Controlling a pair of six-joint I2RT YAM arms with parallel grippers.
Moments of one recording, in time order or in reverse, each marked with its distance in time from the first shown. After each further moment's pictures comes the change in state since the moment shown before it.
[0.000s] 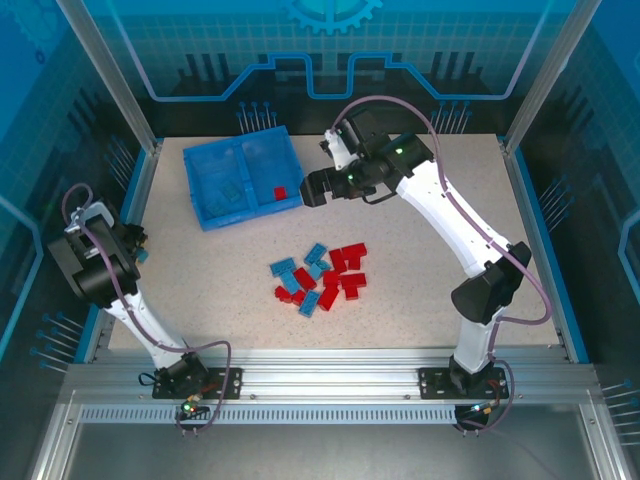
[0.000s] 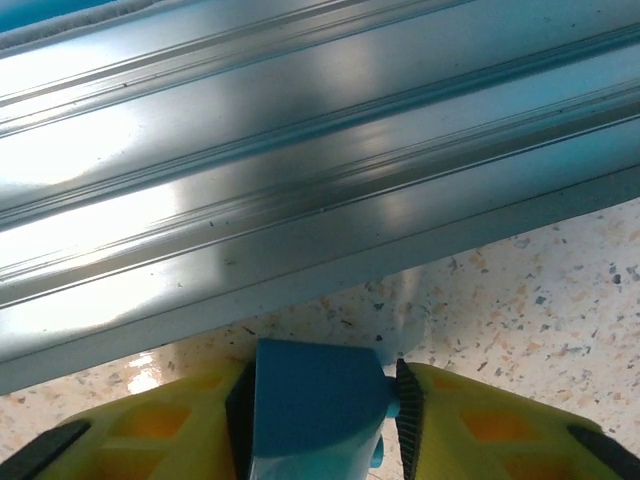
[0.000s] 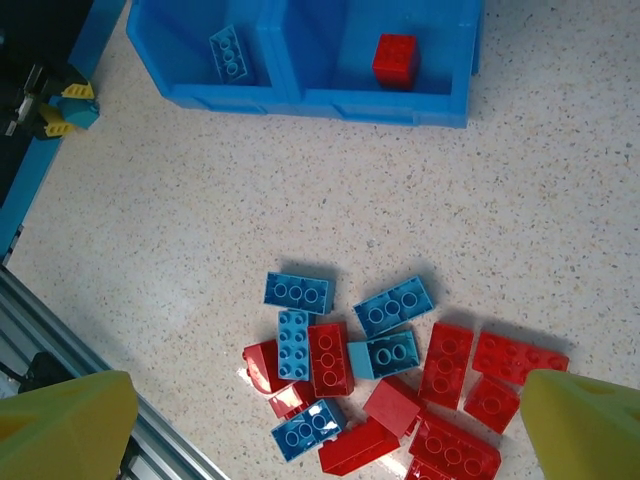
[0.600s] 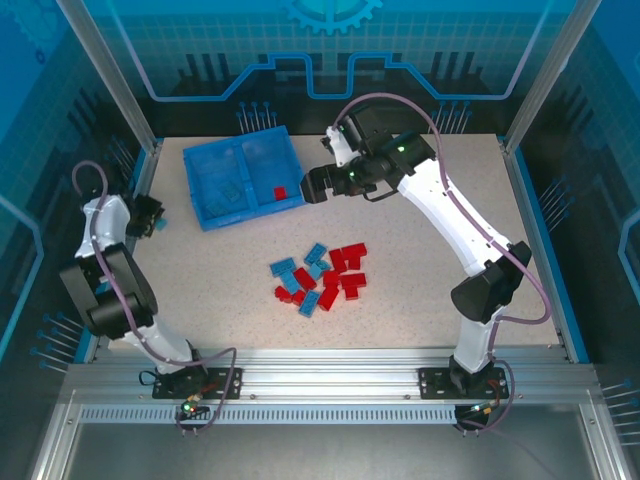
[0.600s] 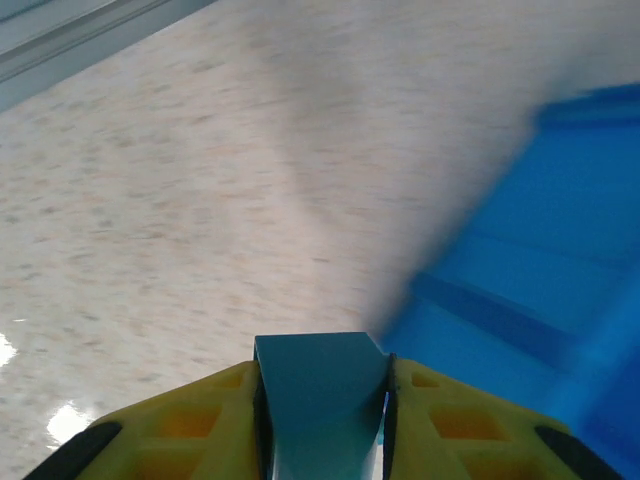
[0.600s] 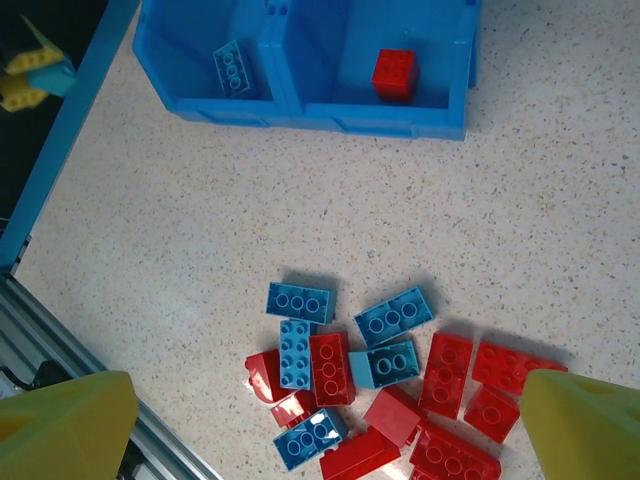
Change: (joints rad) left arm -0.204 -0.355 -0.024 -0.014 0.121 0.005; right arm -0.015 0.004 0.011 0.011 -0.013 0.000
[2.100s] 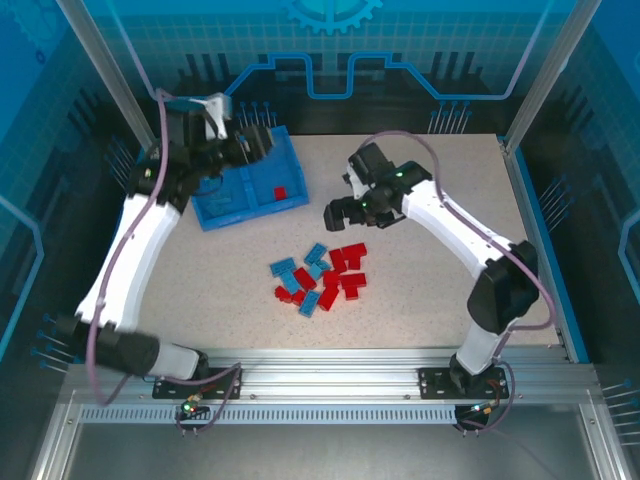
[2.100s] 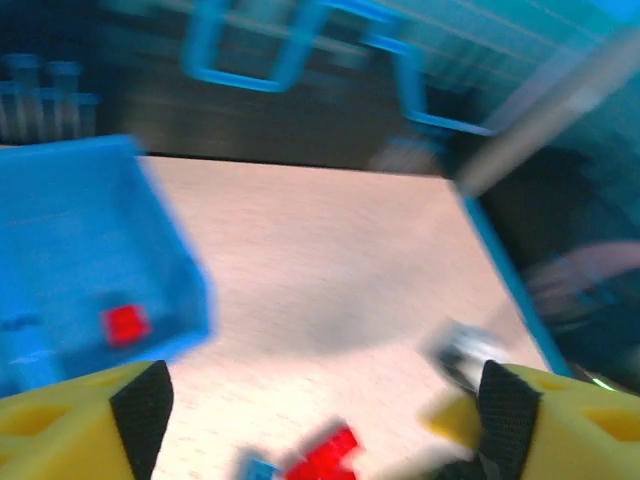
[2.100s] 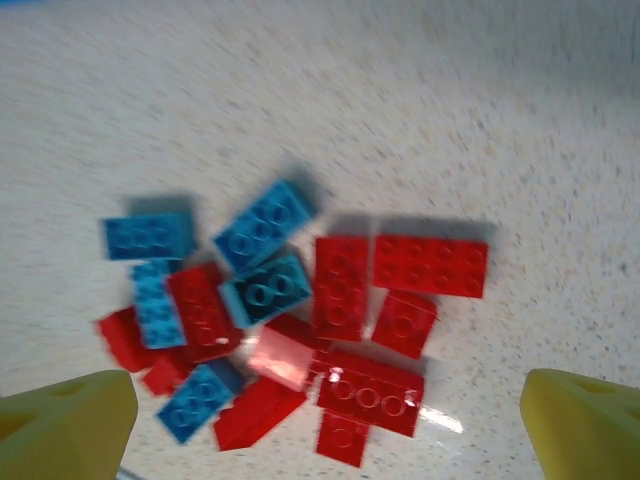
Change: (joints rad) left arm -0.757 -0.315 0.269 0.071 0.074 0.354; right arm -0.059 -0.081 -0.508 0.153 0.093 0.060
